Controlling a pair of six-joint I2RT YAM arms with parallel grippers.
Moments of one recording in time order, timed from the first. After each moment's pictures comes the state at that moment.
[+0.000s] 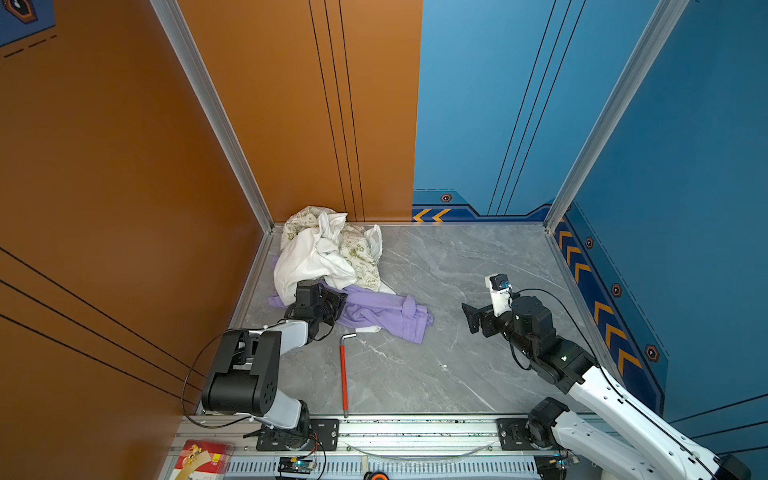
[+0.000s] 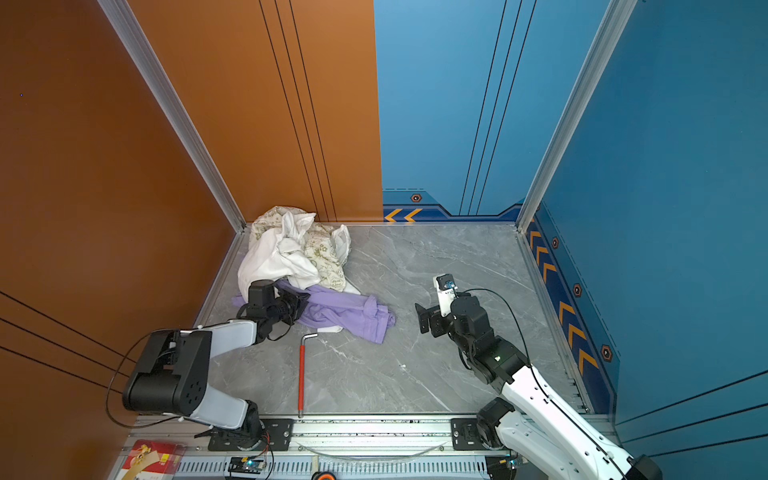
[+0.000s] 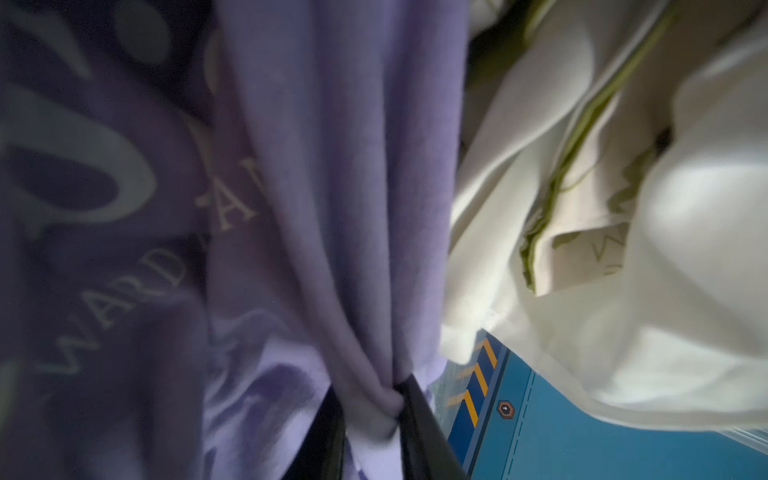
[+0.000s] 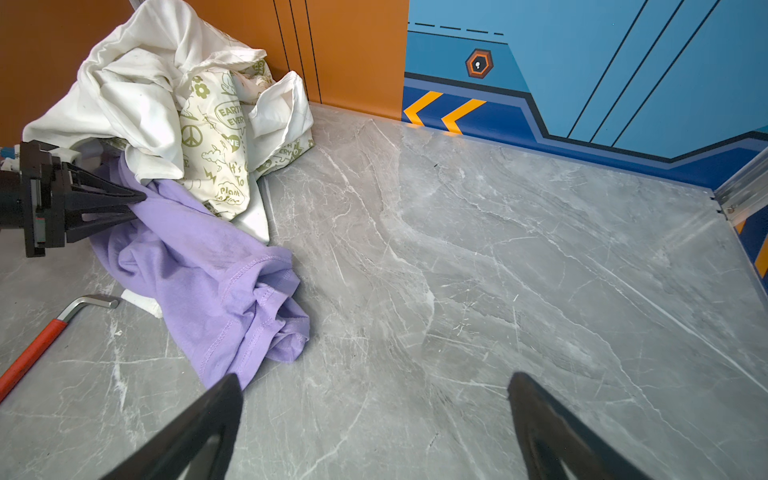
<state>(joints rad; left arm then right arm) -0.05 1.52 0.54 0.33 0.35 -1.34 0.58 0.78 0.63 -0.30 0.17 0.10</state>
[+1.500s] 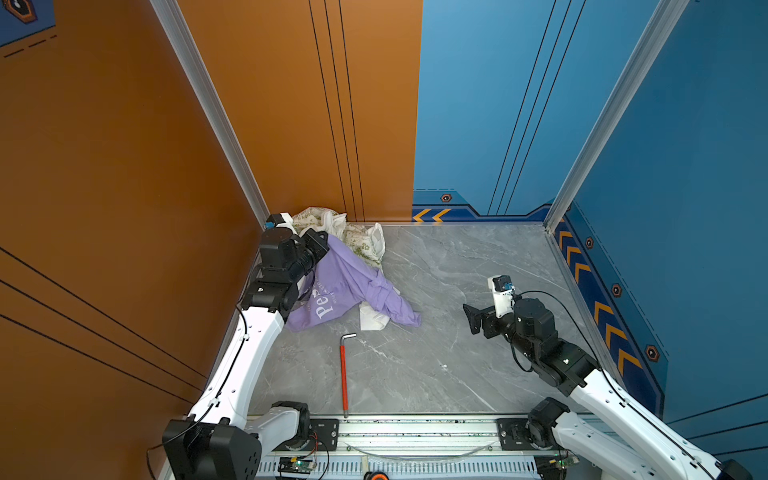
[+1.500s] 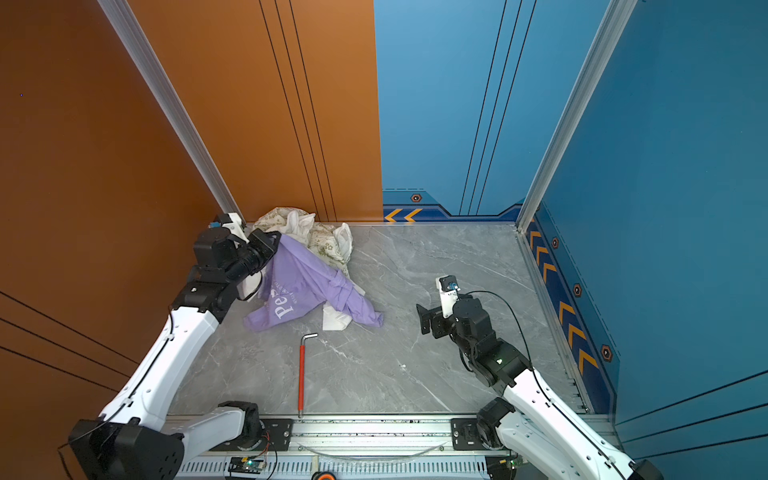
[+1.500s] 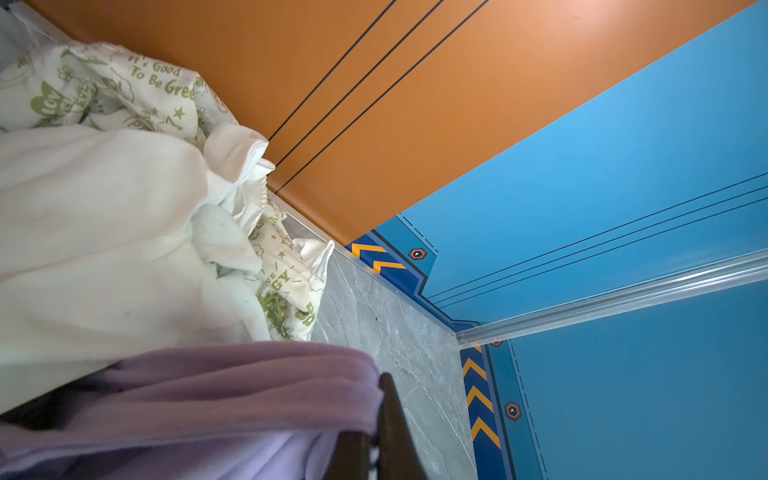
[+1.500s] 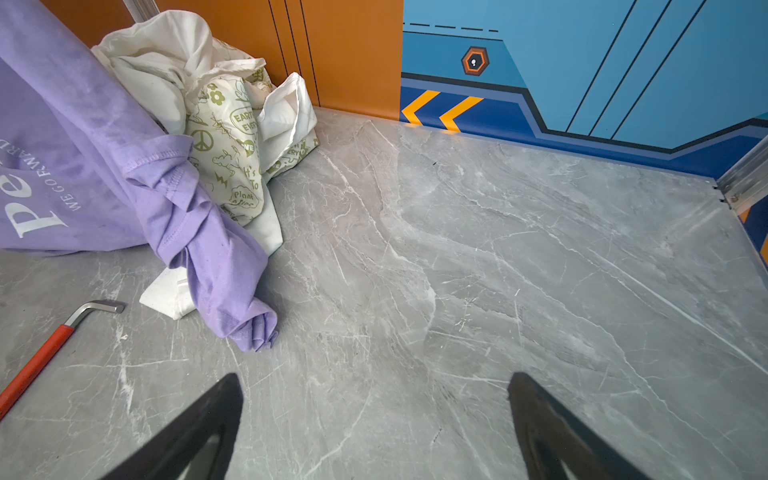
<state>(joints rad) -0.09 1.15 1.14 -0.23 0.17 -0.86 0.57 0.75 0.62 -0.30 0.17 0.13</state>
